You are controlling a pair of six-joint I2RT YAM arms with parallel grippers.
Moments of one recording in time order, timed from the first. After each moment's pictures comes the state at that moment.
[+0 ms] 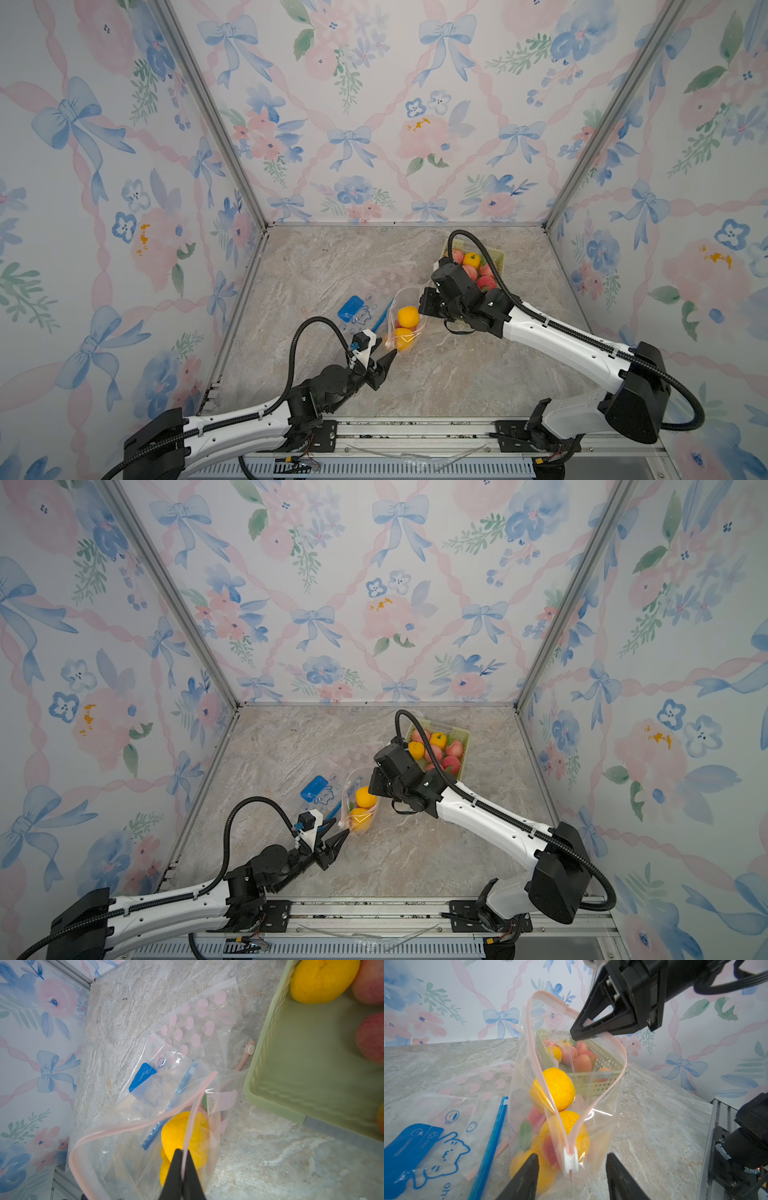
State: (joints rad) left arm -1.11 0.73 0.06 0.53 -0.36 -0.23; right arm 0.84 1.43 1.18 -0.54 0.13 0.86
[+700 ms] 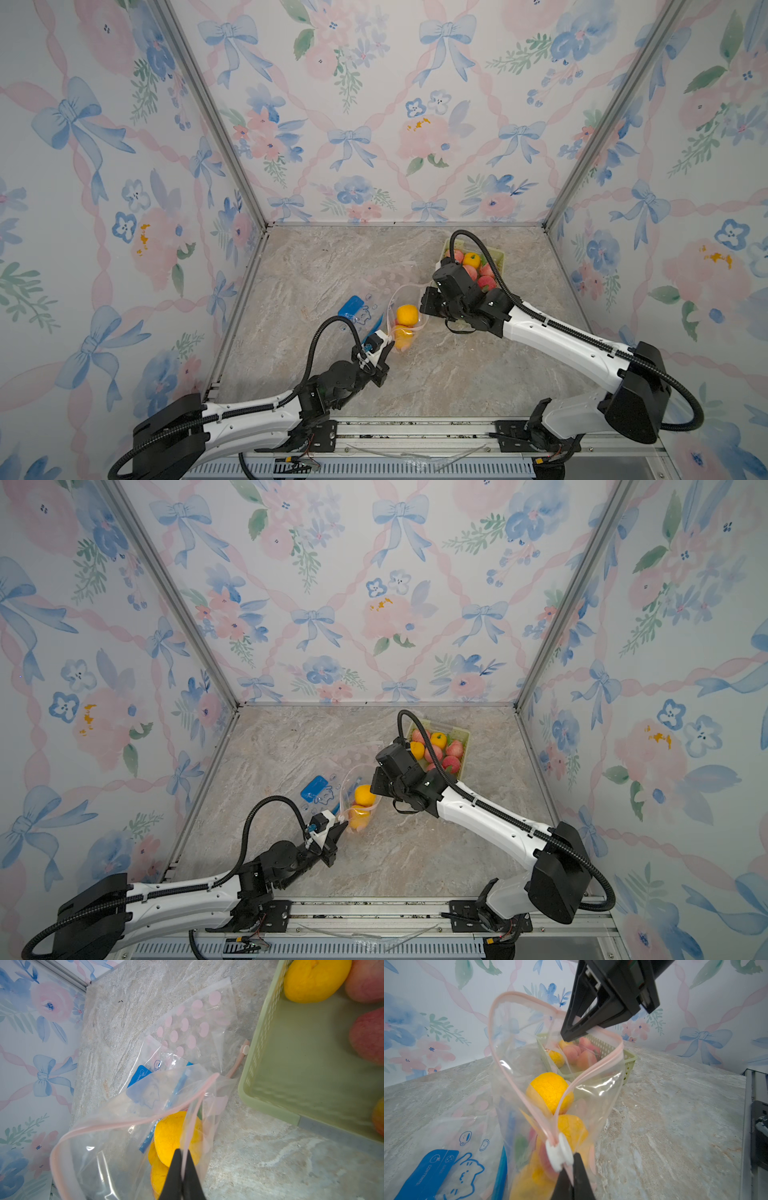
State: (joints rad) left arm -1.10 0.83 0.10 0.58 -0.37 -0.04; right arm 0.82 1.43 1.16 -0.53 0.13 0.86
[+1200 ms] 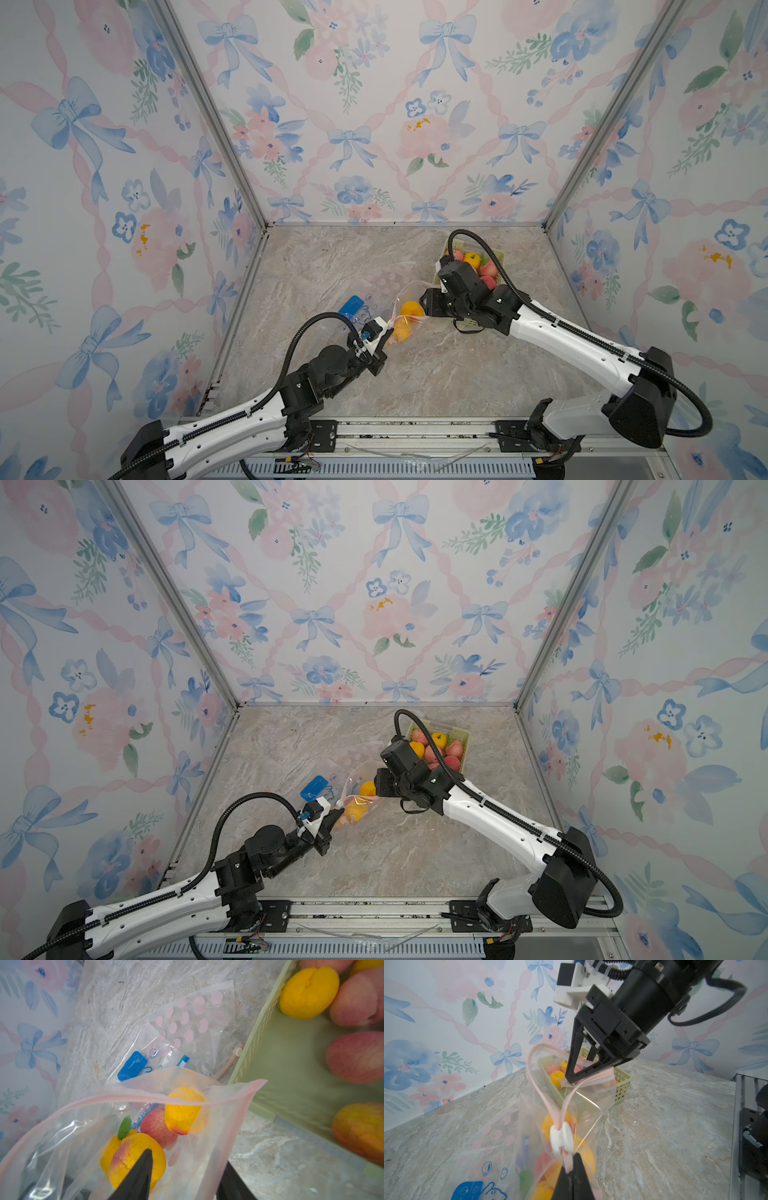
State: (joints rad) left arm -1.03 0.68 0.34 0.20 -0.25 0.06; right arm 0.81 1.38 1.23 -0.67 0.08 0.66
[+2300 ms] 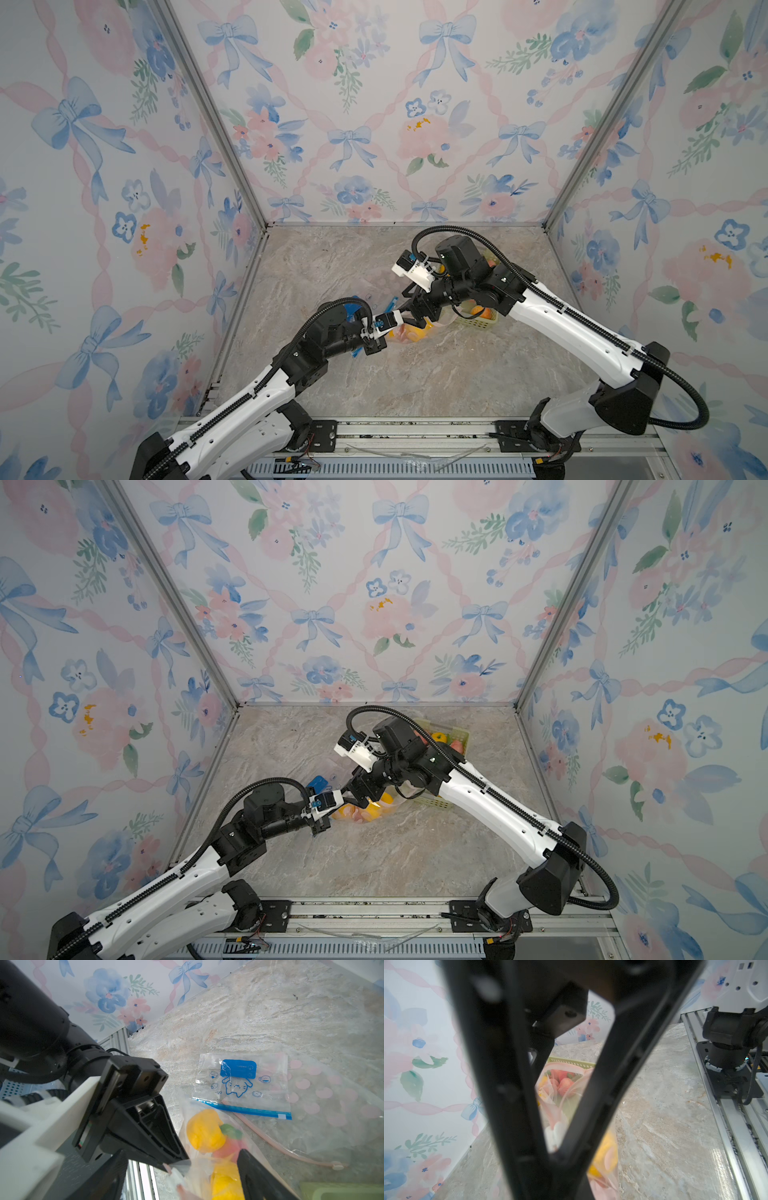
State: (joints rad) left arm -0.70 0.85 0.59 -0.02 0.37 0.51; right arm 0.84 1.49 1.53 -0.80 -0.49 -0.08
